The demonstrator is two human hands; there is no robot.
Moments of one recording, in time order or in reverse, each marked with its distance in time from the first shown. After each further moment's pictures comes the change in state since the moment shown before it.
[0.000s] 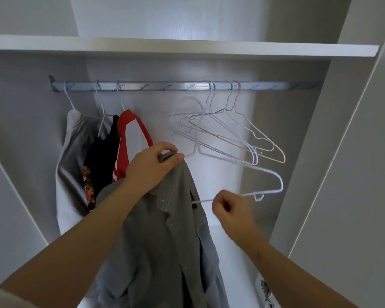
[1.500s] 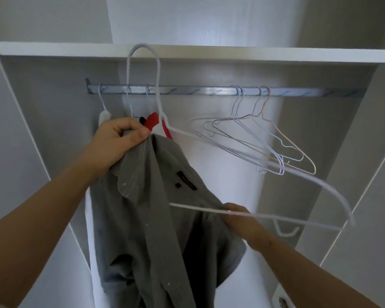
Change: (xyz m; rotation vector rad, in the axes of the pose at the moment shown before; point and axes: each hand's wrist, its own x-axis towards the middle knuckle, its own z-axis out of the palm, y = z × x) left_hand 0.006 -0.022 -0.112 -0.385 0.058 0.060; right_hand 0.031 0.029 0.030 0.084 -0.356 0.358
